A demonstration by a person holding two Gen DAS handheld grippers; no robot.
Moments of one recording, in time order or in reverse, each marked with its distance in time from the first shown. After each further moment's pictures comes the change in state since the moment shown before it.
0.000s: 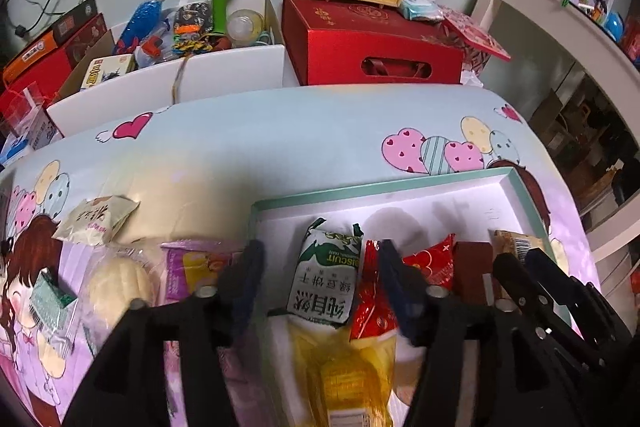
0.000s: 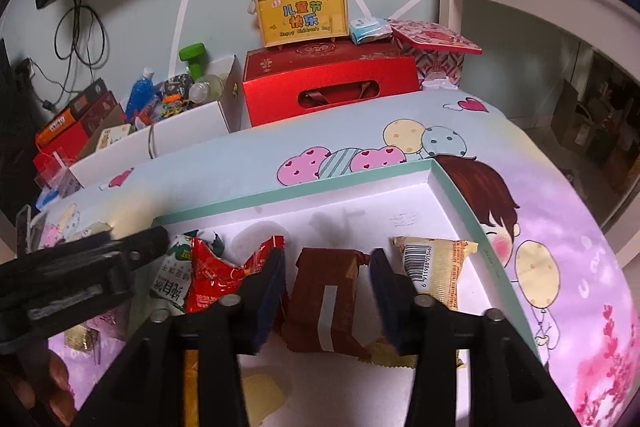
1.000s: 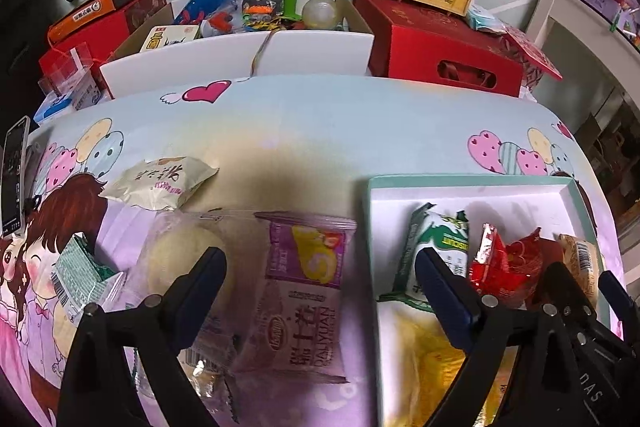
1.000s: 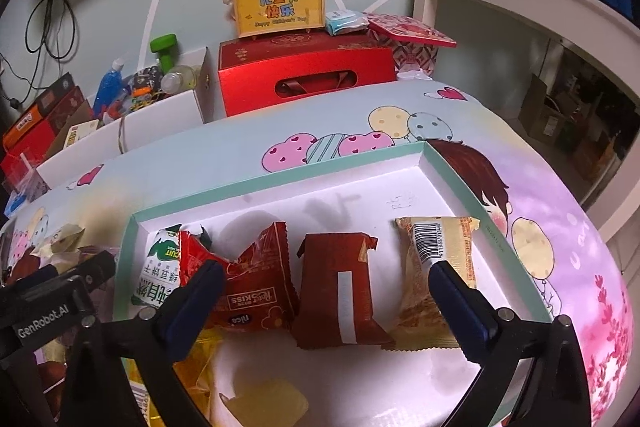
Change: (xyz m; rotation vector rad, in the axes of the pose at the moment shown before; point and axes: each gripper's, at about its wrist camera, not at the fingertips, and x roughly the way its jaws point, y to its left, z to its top) left arm 0.015 0.062 -0.019 -0.094 0.000 0.124; right arm 0.014 0.026 -0.010 0.037 0.008 -0.139
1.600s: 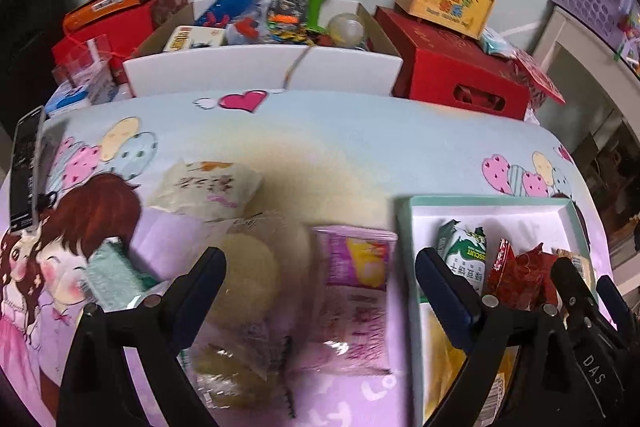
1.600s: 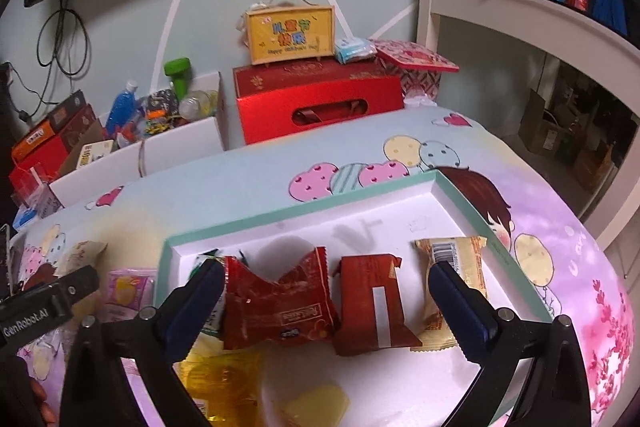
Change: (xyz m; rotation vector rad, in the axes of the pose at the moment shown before) left arm -0.025 0.045 0.006 -0.066 -0.022 -0.011; right arm -0.028 0.023 0.007 0.009 -0.089 0.015
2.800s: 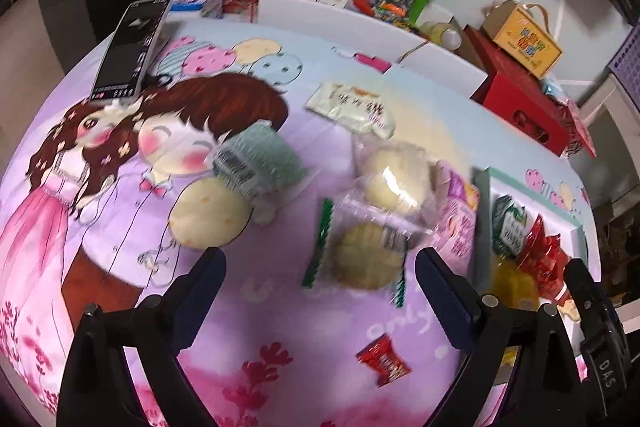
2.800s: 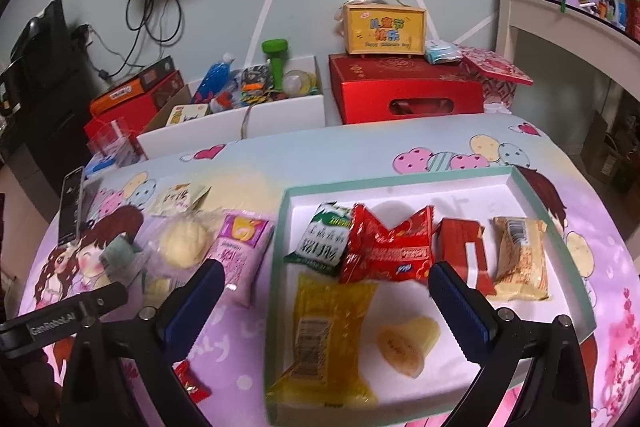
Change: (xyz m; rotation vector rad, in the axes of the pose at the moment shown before) left arm -0.052 0.086 -0.071 -0.270 0.072 0.077; right arm -0.051 0.048 -0.035 -0.139 0.037 0.249
